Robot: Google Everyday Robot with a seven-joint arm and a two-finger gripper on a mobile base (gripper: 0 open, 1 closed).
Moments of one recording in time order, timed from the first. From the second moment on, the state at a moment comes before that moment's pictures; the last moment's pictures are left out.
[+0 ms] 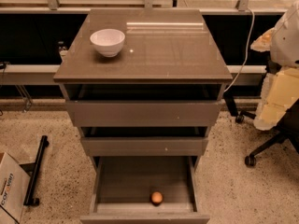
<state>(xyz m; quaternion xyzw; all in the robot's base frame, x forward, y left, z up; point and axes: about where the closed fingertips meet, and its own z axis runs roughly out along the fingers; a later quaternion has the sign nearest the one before) 0.438 -0.217 0.976 -0.60 0.78 -0.03 0.16</state>
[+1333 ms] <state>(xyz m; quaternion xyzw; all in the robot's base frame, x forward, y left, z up) 0.435 -0.174 0.931 -0.59 0.76 0.06 0.25</state>
